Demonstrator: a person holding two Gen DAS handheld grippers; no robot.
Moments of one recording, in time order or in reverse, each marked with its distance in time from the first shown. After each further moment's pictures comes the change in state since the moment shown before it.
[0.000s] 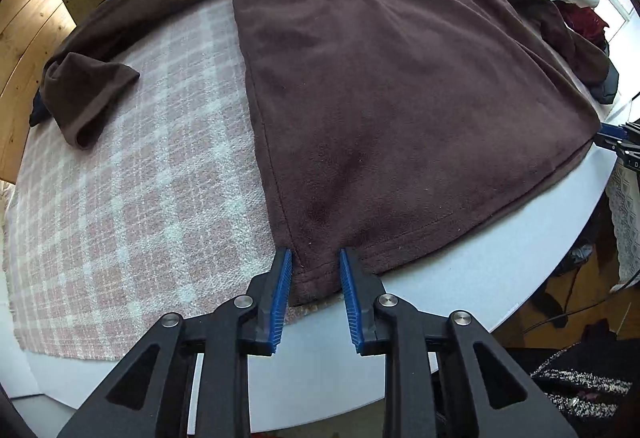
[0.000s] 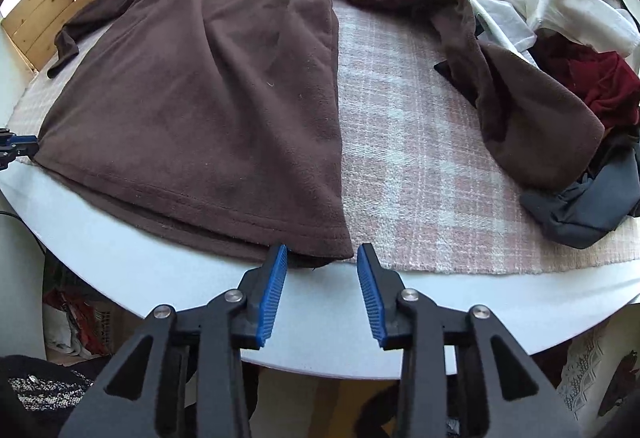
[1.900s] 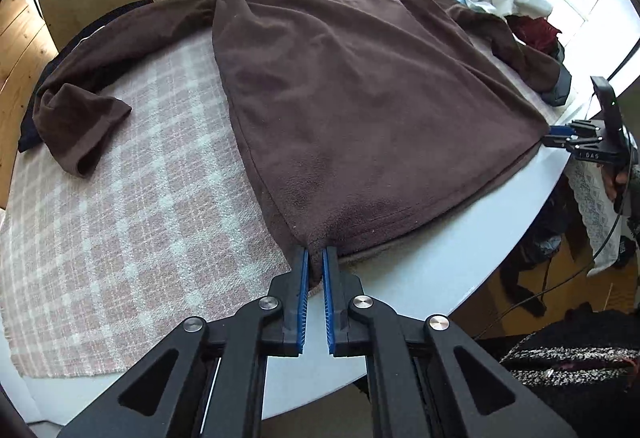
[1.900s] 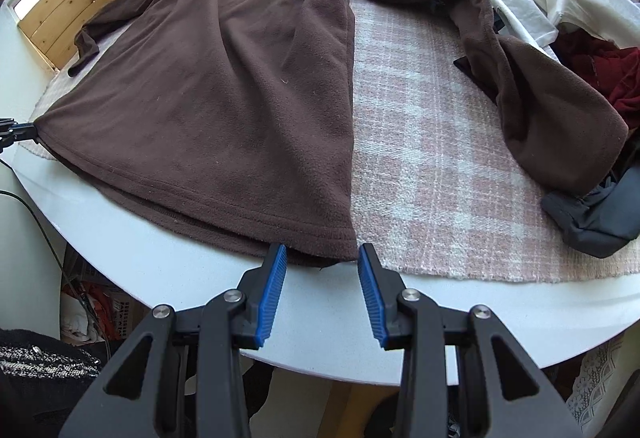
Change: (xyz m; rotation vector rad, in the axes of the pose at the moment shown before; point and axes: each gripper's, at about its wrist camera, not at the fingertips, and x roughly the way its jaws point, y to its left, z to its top) left arm -0.057 0.018 -0.013 0.020 -0.105 -0.159; right arm 0.012 0.002 0.009 -0.028 0.021 0.109
